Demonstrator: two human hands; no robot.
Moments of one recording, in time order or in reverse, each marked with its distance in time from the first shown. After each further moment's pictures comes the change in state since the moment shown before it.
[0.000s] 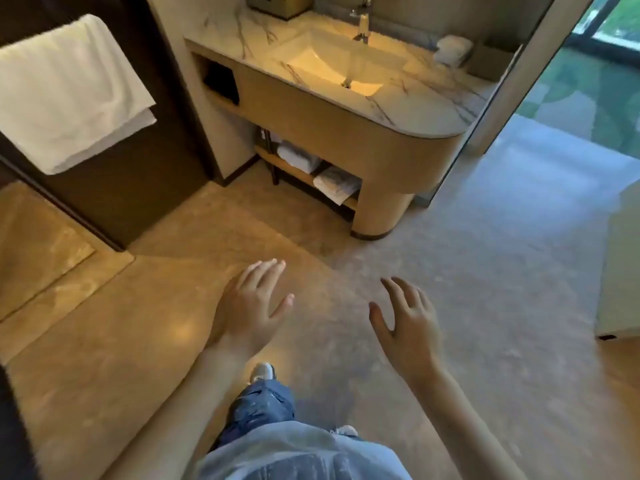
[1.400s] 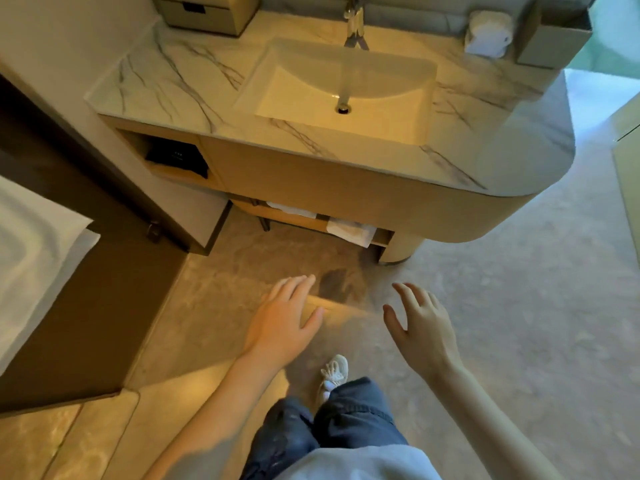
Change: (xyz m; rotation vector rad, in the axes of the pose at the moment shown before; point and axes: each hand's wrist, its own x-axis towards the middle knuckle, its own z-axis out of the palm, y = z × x) left_hand 0.463 -0.298 -0.029 -0.078 -0.312 0.252; right_hand 0.424 -0.134 0.214 -0.039 -0.016 0.343
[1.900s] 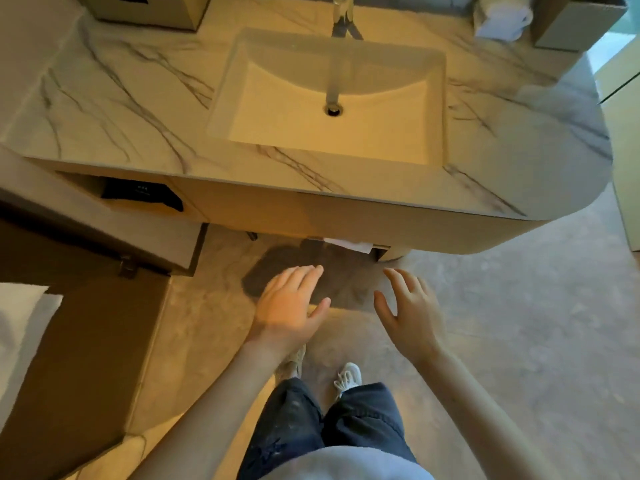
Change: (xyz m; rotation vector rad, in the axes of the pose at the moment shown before) left_hand 0.166 -0.075 -0.035 0.057 -0.092 0.156; right_hand 0.152 -0.049 0.058 0.018 0.022 0.136
